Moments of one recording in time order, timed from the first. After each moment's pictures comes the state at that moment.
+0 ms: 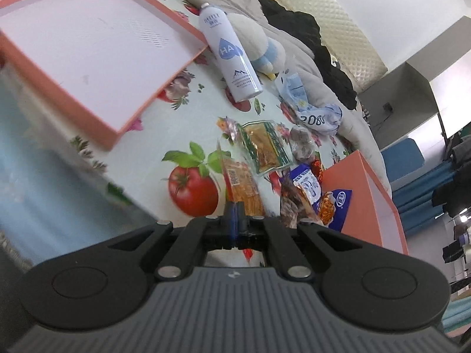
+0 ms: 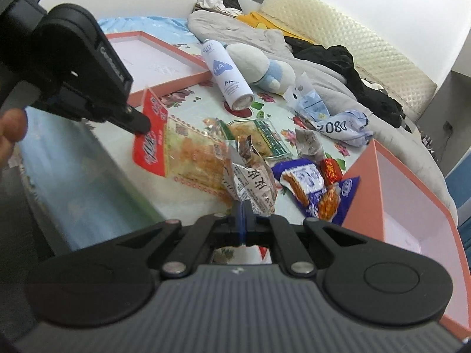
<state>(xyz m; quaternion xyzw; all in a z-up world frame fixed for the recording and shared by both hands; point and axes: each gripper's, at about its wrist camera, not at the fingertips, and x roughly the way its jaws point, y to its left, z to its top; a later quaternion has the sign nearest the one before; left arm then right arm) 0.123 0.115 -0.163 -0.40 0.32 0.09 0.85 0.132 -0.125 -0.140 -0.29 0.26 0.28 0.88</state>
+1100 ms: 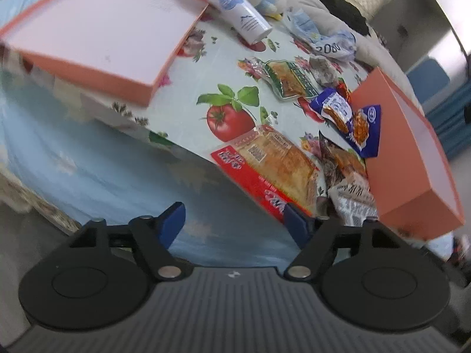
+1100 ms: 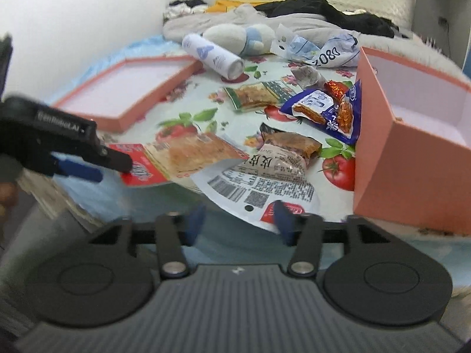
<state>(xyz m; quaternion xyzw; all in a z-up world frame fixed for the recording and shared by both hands) 0.096 0.097 -0.164 -0.26 0.45 0.08 0.85 0.118 -0.189 -0.160 -0.07 0.35 0.30 0.89</state>
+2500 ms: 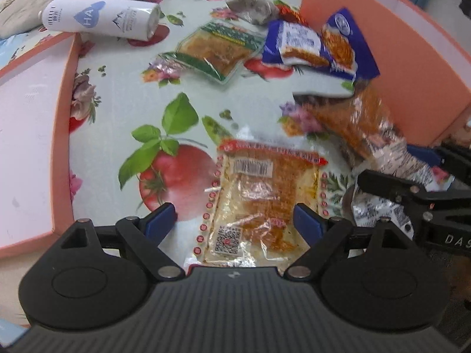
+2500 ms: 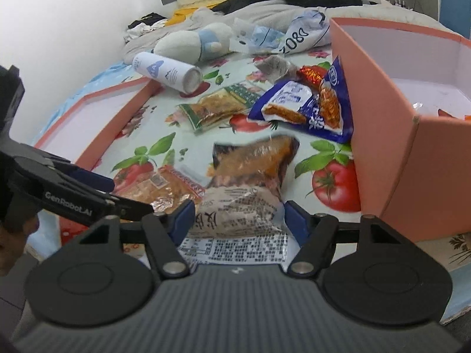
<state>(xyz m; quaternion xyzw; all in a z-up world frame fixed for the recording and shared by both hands) 0.223 0.068 -0.203 0.00 0.52 -0.07 0.85 0.193 -0.178 -0.197 0.01 0.38 0.24 0.89</state>
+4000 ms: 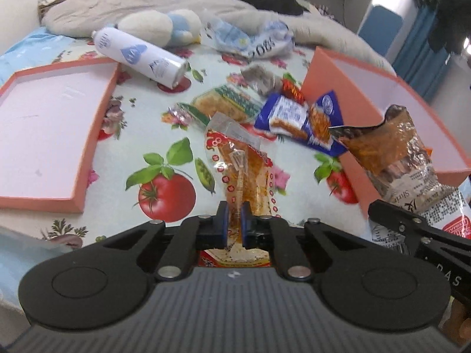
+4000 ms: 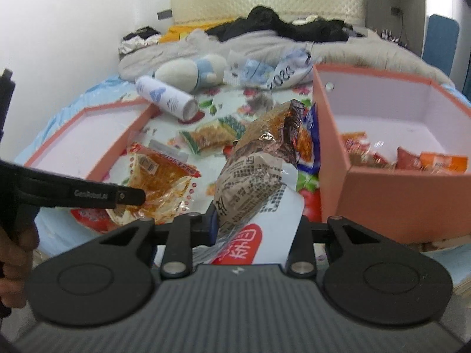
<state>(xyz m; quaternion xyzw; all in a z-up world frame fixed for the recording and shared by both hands) 0.169 0.046 -0.130 -0.11 0.42 0.00 0.90 0.148 -0.194 -0.124 -0.02 0.32 0.21 0.92</state>
